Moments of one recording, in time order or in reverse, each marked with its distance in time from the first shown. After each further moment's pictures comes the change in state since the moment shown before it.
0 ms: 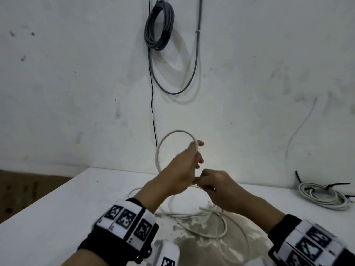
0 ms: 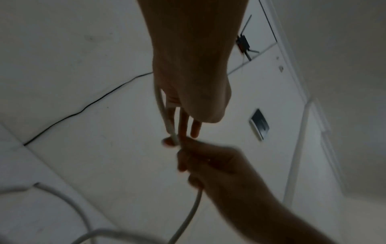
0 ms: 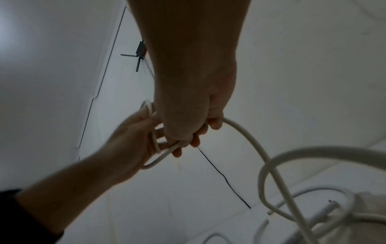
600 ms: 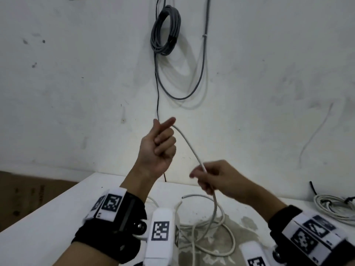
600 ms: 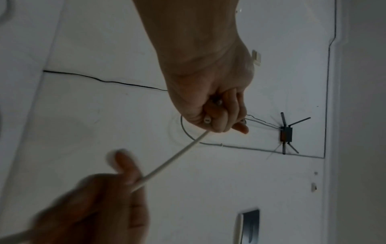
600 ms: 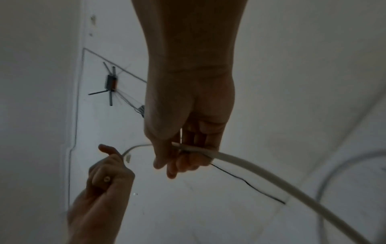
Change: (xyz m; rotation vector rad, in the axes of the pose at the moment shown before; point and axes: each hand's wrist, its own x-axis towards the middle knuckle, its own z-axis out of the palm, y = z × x) left_hand 0.021 0.001 -0.065 -1.600 0.168 -0.068; right_hand 0.038 -0.002 -0.020 0.766 -0.065 0.386
